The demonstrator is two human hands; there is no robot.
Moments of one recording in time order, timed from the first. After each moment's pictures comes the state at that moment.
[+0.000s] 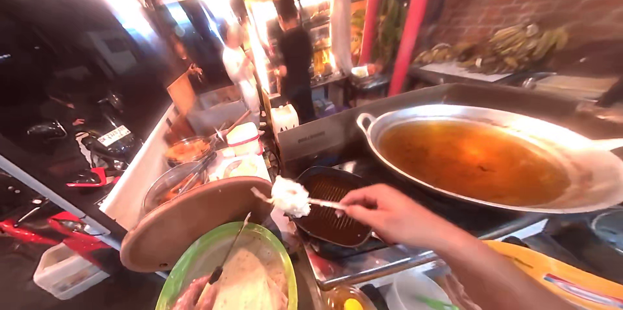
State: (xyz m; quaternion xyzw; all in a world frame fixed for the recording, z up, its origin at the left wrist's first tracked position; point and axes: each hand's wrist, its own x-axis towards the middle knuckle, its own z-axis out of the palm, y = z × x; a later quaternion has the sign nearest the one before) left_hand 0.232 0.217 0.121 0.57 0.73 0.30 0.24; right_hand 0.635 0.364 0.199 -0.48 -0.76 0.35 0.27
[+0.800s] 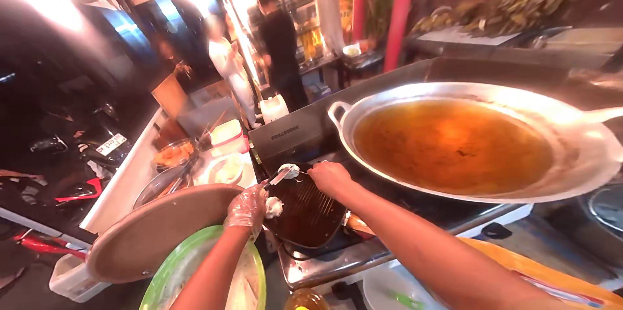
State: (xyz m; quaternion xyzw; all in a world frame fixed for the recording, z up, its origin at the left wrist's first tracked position) left_hand 0.424 0.465 0.112 0.69 0.72 -0.01 0.05; right_hand 0.665 0.522 0.090 -0.57 -0.82 0.02 0.02
